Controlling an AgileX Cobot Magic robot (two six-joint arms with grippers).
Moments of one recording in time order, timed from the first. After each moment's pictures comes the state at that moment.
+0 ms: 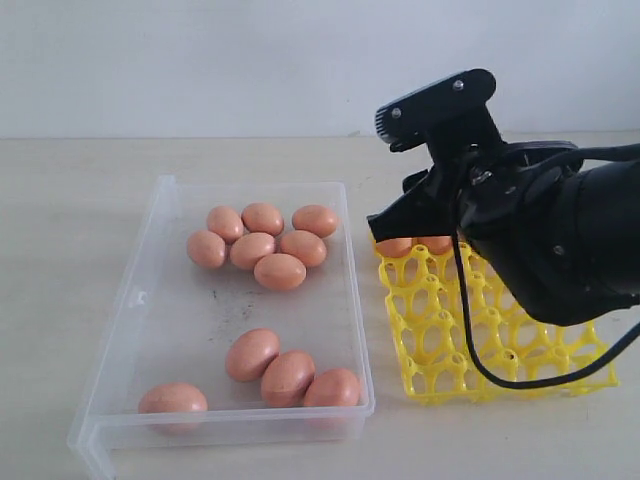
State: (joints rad) left arm 0.12 0.00 0.00 -0.08 0.08 -0.05; right arm 0.76 1.63 -0.81 -1.74 0.66 1.81
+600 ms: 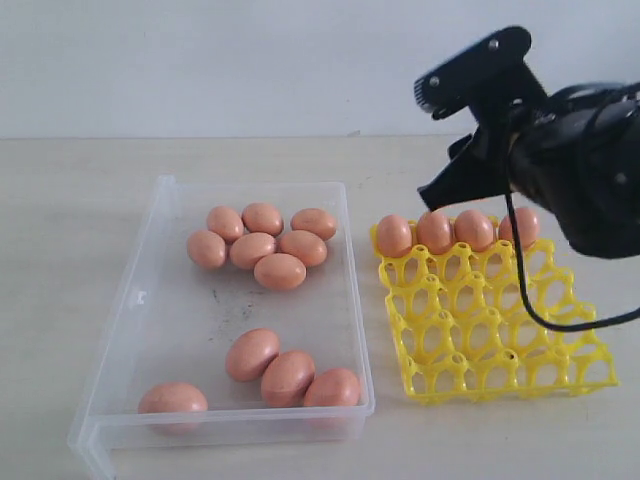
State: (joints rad) left arm 0.12 0.00 0.00 -0.08 0.08 -0.05; right arm 0.62 1.56 -0.85 -1.70 0.61 1.47
